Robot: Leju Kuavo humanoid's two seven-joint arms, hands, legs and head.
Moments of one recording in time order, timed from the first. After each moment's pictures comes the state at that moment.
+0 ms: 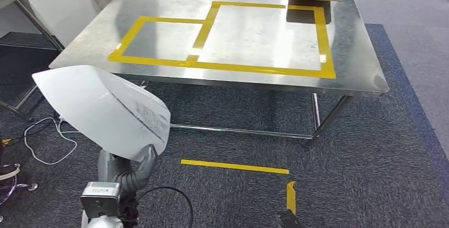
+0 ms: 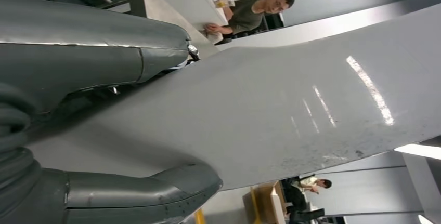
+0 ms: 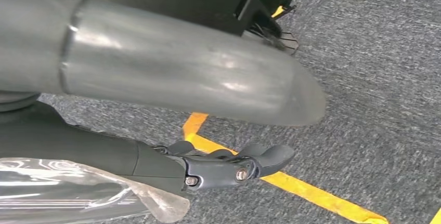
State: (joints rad) left arm 0.15 -0.07 -0.48 -1.71 -0.31 0.47 -0.56; right arm -0.06 0.11 0.13 -0.19 0.31 -0.10 -0.16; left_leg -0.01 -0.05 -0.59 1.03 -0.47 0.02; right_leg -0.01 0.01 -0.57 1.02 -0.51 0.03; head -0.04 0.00
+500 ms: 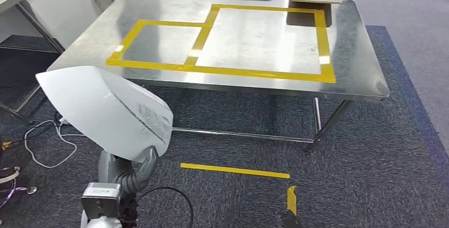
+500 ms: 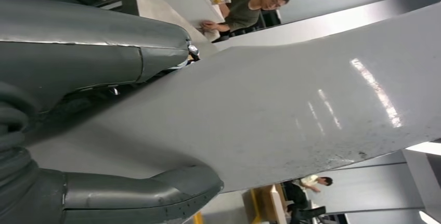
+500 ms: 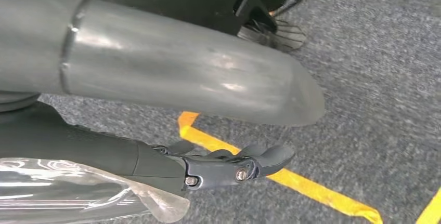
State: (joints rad) left arm 0.15 -0.07 -0.48 -1.71 -0.30 0.47 -0.57; right arm -0.06 0.12 0.13 -0.19 0.31 -0.10 -0.15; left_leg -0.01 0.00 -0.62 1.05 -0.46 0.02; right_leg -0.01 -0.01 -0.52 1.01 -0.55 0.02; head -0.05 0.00
